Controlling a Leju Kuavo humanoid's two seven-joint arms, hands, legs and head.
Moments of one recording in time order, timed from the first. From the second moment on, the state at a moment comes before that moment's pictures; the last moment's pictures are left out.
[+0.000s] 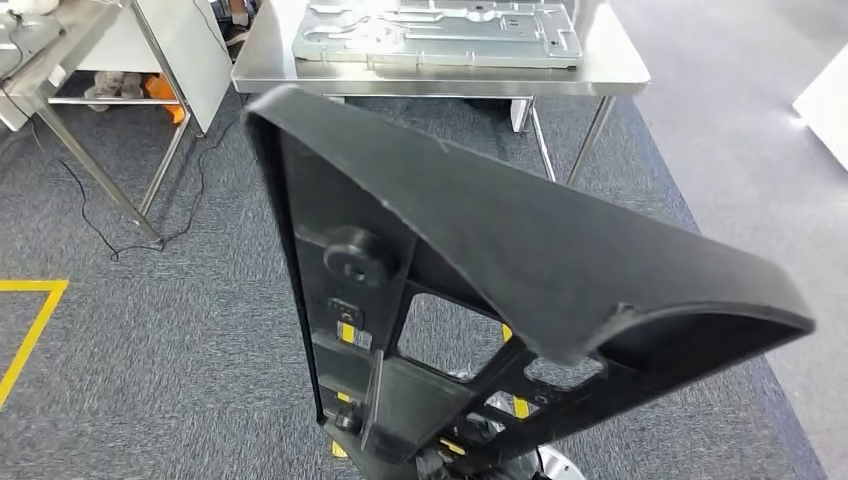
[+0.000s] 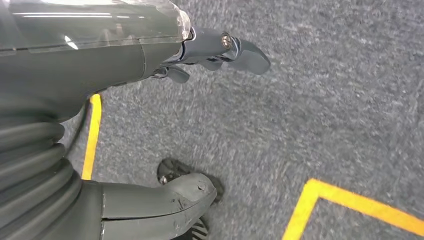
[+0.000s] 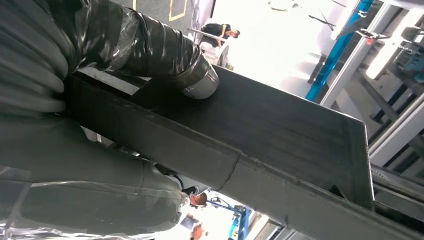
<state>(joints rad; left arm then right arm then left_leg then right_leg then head) -0.07 -0.03 1.11 -0.22 -0.81 -0.01 -0.36 0.00 -0.06 0.69 -1.97 -0.03 0.06 -0.57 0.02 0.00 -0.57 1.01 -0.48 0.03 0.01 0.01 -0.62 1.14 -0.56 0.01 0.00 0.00</state>
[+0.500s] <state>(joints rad) -0.07 -0.02 1.11 -0.22 -0.82 -0.03 -0.36 0.01 -0.07 0.68 -1.97 -0.02 0.06 -0.58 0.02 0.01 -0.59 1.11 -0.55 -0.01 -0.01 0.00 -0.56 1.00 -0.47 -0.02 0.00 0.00</state>
